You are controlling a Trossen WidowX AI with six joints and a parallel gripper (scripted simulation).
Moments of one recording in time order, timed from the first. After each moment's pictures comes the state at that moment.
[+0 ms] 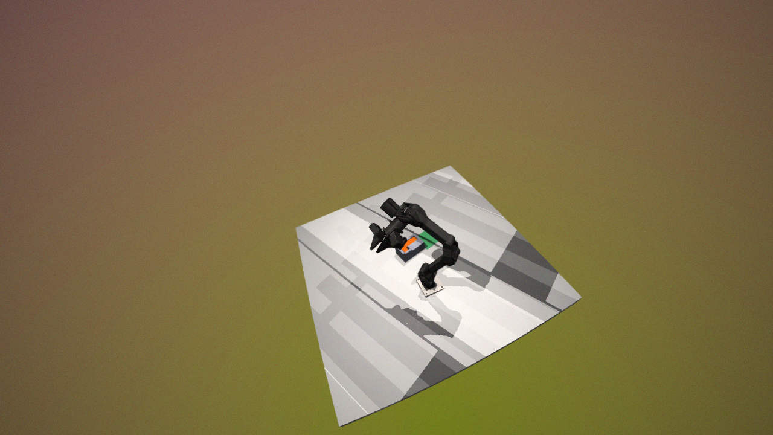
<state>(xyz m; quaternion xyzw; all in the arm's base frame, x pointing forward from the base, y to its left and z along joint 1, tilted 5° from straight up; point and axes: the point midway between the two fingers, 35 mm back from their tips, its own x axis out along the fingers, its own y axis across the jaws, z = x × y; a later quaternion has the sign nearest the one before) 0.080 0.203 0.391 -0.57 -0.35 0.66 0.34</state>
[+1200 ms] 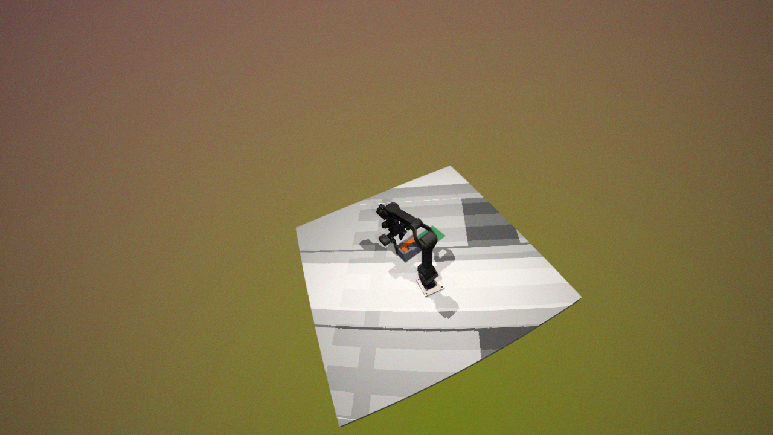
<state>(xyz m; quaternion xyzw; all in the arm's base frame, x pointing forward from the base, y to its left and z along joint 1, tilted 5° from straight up) 0.255 0.059 0.151 -0.09 0.72 0.06 0.69</state>
